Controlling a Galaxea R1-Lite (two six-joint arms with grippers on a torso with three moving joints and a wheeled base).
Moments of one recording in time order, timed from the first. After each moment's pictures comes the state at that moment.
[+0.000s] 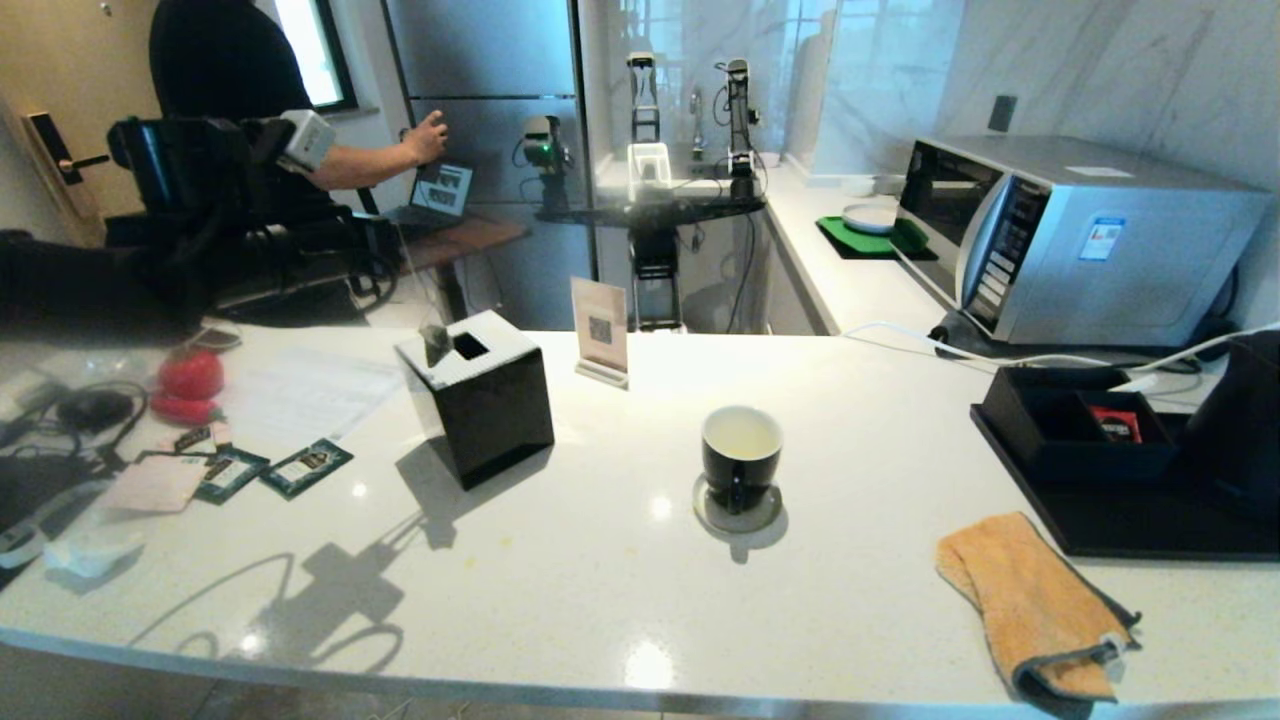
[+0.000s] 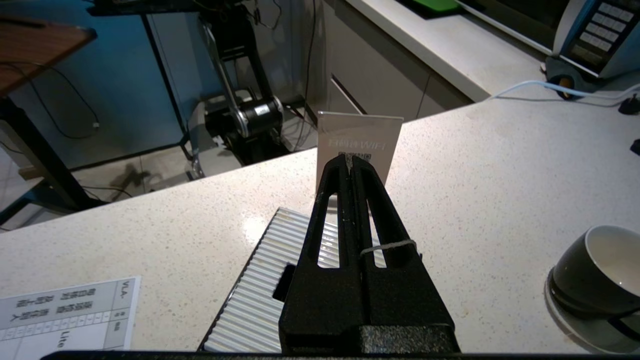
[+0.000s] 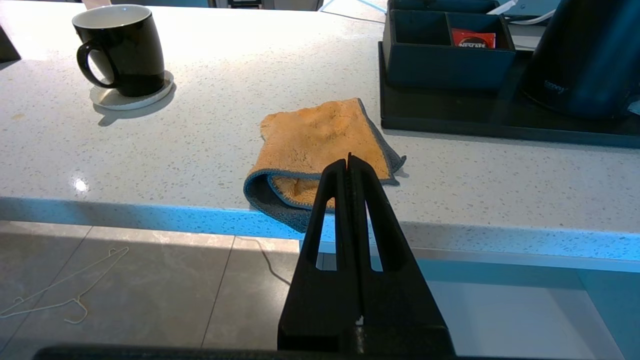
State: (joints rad) left arm 0.04 1.95 -1.43 -0.42 -0.53 0.00; right arm 0.00 0.00 0.00 0.01 0.00 -0.02
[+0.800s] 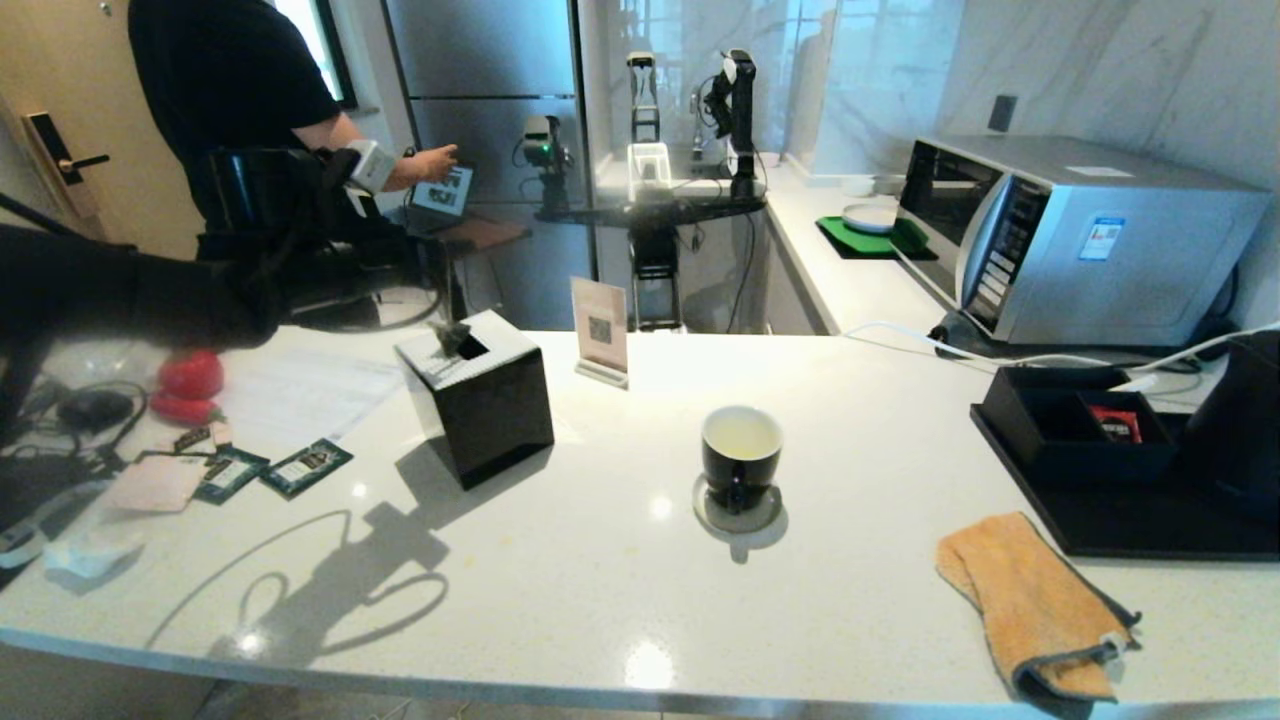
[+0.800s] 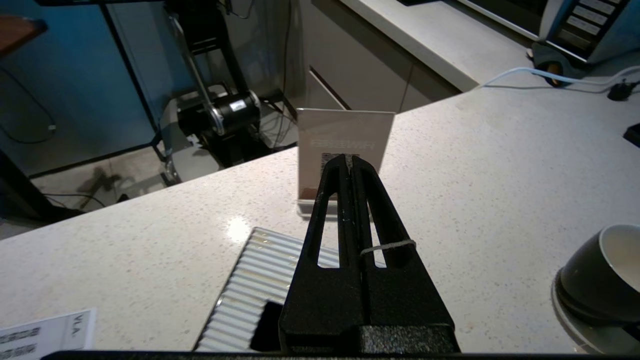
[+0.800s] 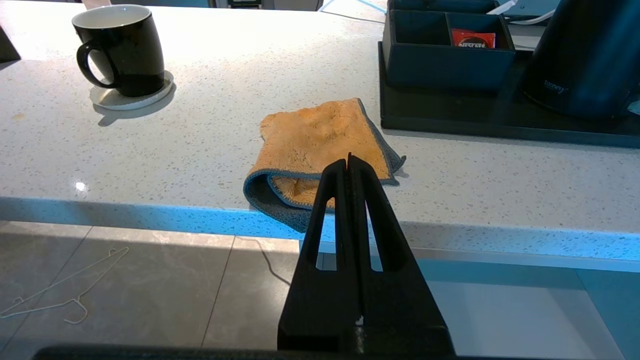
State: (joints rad) left arm -0.01 2.09 -1.56 -0.42 -0.55 -0.01; right arm 0.00 0.00 0.00 0.01 0.00 -0.02
